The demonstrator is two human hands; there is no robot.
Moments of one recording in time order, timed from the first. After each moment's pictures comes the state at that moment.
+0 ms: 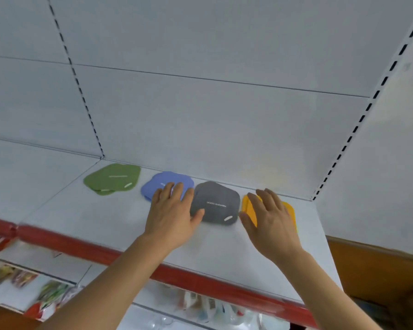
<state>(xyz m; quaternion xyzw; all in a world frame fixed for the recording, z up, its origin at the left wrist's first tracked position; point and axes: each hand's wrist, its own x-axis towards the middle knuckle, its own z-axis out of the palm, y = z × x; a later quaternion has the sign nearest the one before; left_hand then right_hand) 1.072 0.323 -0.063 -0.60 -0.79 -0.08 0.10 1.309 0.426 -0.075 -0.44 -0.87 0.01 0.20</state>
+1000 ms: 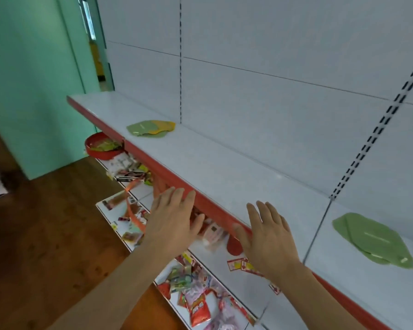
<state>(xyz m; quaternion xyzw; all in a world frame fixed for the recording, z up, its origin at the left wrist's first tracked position) 0.605 -0.037 -0.063 -0.38 -0.92 -0.08 0.11 0.759 0.149 -0.072 -0.25 -0.96 0.00 0.09</state>
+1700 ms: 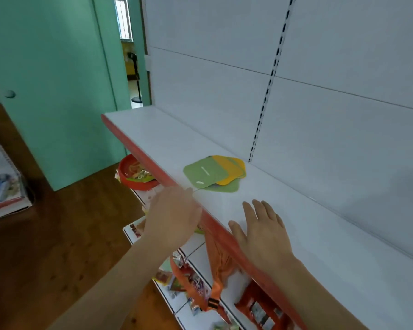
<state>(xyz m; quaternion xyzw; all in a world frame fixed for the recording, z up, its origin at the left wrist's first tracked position) 0.215 -0.100 -0.056 -0.32 -0.94 -0.09 0.11 0.347 0.095 -0.071 -0.20 -0.98 0.03 0.08</state>
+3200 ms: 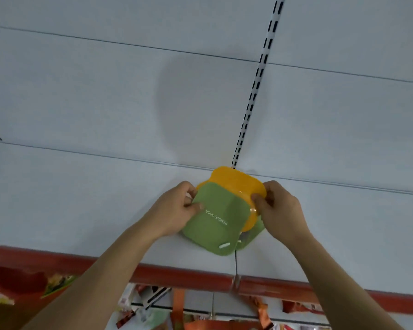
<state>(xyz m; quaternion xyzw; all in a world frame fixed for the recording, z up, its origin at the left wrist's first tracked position) -0.094 0.020 -0.054 -0.57 -0.68 -0.33 -0.31 0.165 0.094 -0.040 -0.56 -0.74 0.24 0.29</state>
